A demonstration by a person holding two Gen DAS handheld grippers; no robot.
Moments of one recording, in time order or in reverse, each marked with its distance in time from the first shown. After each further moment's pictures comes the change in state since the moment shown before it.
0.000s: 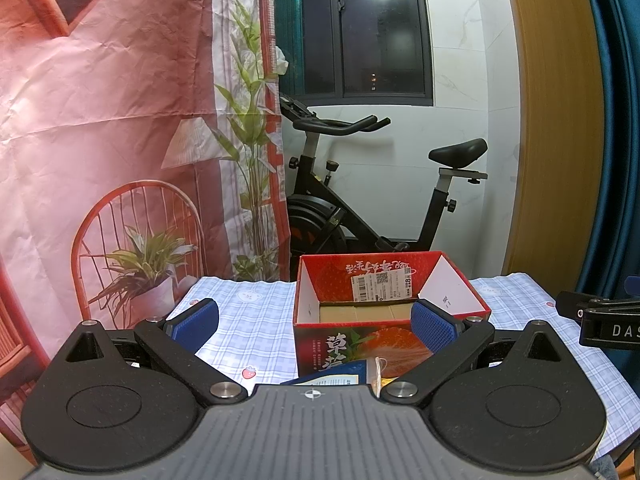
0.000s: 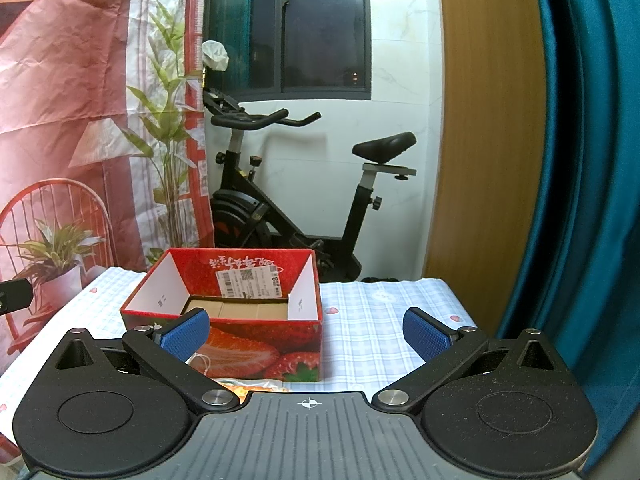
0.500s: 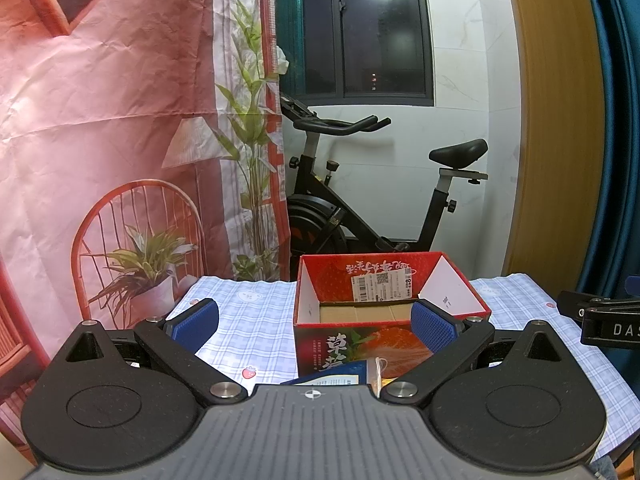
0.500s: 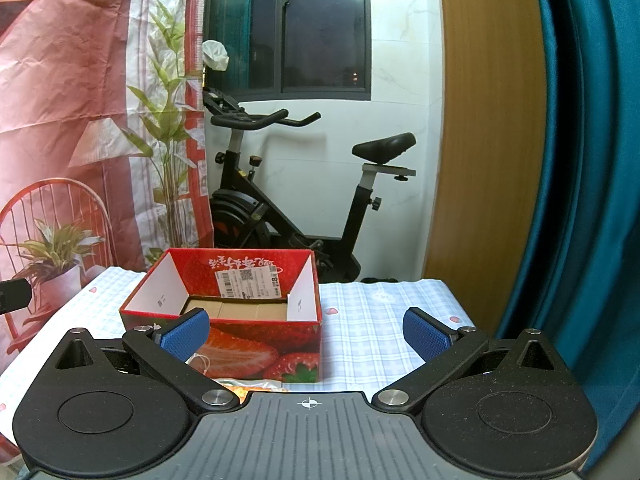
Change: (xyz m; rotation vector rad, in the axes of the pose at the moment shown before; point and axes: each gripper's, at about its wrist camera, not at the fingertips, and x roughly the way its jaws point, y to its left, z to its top) left arm 0.001 0.000 0.000 -0.001 0.000 0.002; right arm 0.000 0.000 0.000 -0.001 -0.001 0.000
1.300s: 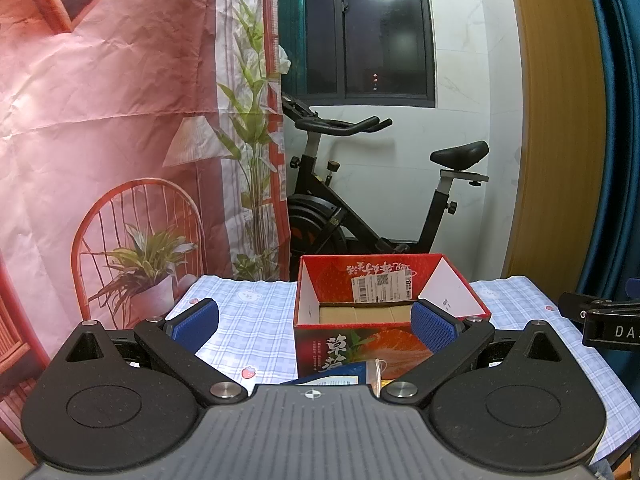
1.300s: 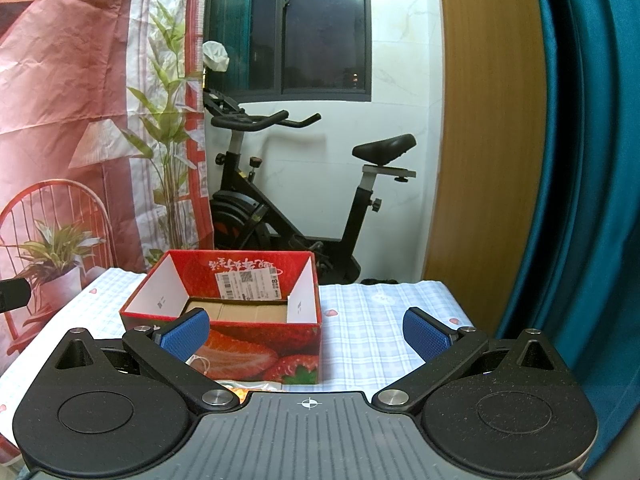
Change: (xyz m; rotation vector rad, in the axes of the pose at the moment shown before) left arm 0.001 0.000 0.000 -0.006 0.003 0.000; right arm -0.001 0.002 0.000 0.000 0.000 0.000
